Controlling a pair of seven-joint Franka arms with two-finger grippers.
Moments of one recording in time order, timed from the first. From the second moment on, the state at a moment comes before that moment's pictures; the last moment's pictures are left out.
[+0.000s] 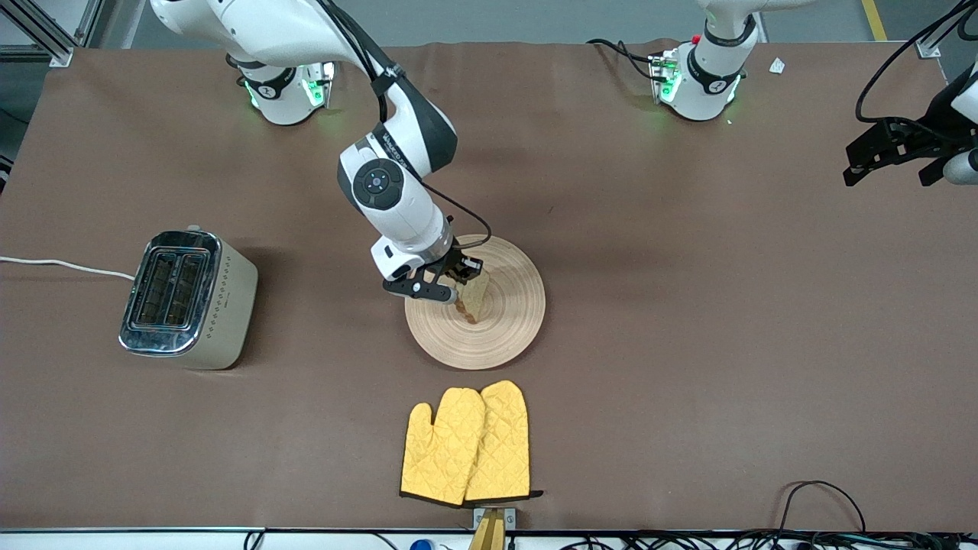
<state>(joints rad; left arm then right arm) 0.04 -0.04 -0.11 -1.52 0.01 1.51 -0.04 0.62 0.52 0.05 -1.70 0.20 2.40 0.79</state>
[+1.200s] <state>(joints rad) 0.04 -0.04 -0.11 -1.52 0.01 1.51 -0.04 0.58 0.52 0.03 -1.83 0.20 2.49 0.58</state>
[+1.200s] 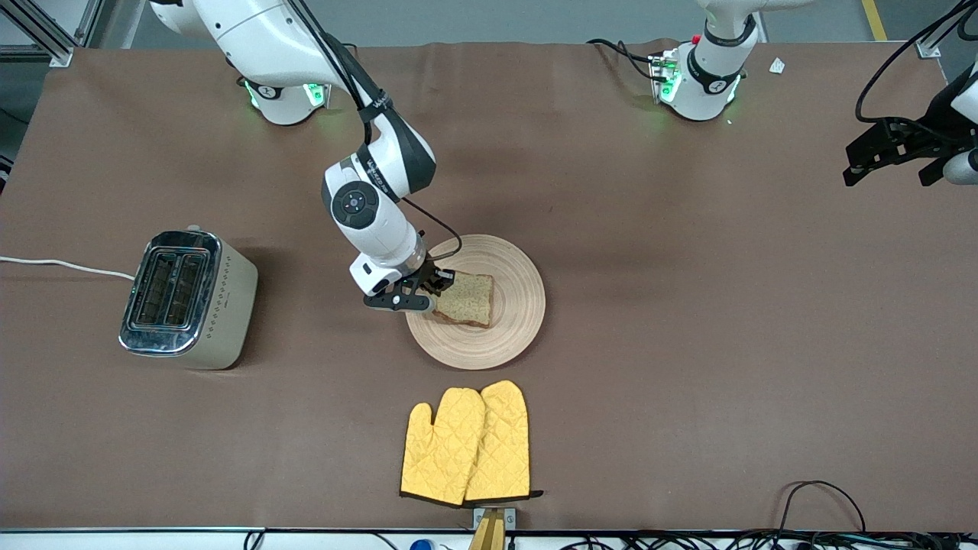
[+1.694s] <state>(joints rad) 0.03 -0.03 -0.11 -1.52 0.01 1.51 -0.04 0.56 0.51 0.00 -1.88 0.20 2.48 0.52</state>
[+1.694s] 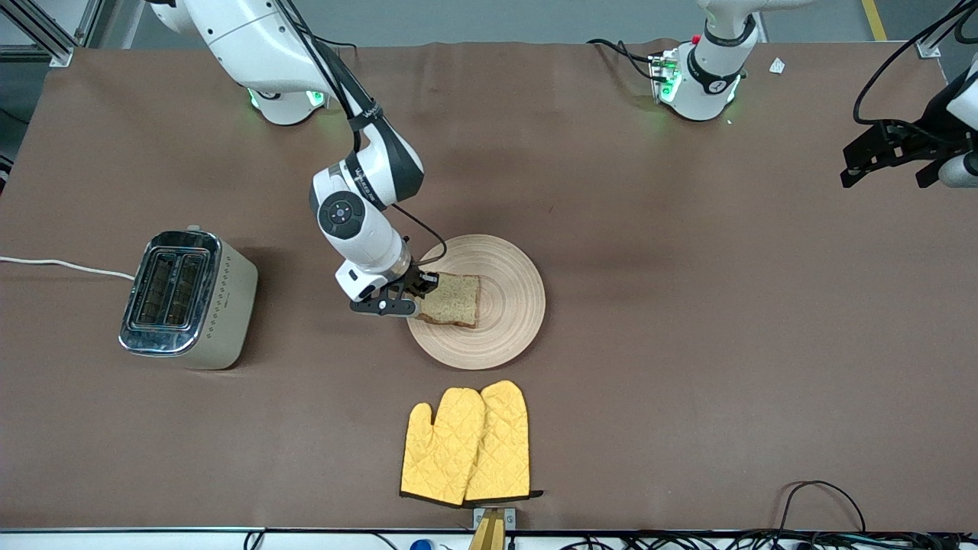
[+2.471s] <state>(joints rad) 0.02 0.13 -0.12 -1.52 -0.20 1.54 -0.01 0.56 0.50 -0.01 -1.88 0.20 2.46 0.53</state>
